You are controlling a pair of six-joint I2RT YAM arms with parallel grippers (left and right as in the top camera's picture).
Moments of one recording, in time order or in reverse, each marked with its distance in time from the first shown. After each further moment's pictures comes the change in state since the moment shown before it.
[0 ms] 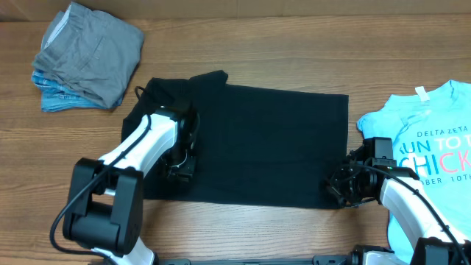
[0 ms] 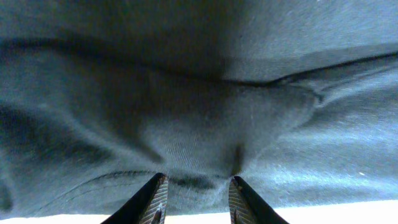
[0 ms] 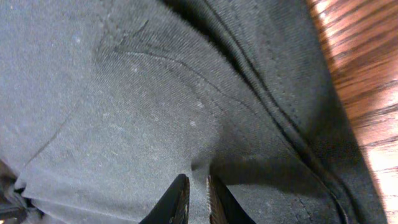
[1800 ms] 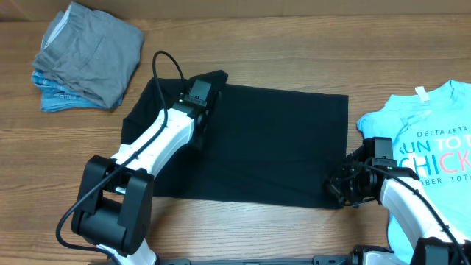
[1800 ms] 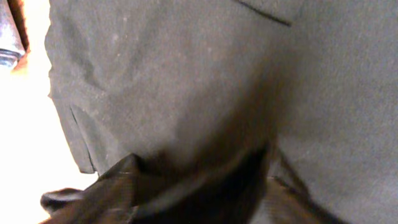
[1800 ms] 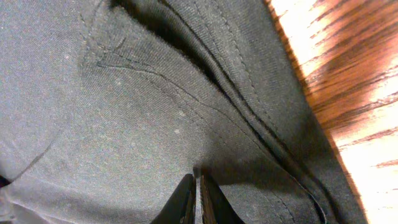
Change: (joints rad) left arm -0.104 0.016 0.112 0.301 -0.414 0.021; right arm 0.000 0.000 0.000 0.004 0.028 0.050
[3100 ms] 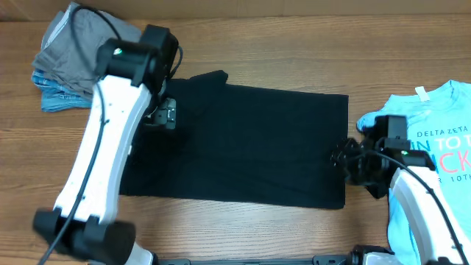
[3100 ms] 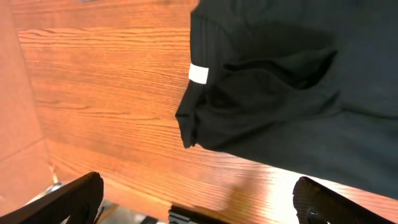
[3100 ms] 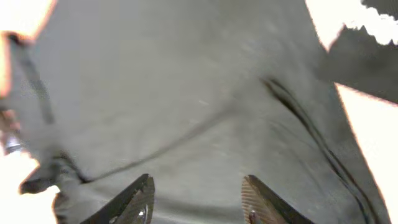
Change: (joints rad) left arm 0.140 -0.118 0.670 -0.878 0.042 -0.161; right arm 0.000 -0.060 0.243 -0.127 -0.015 0.007
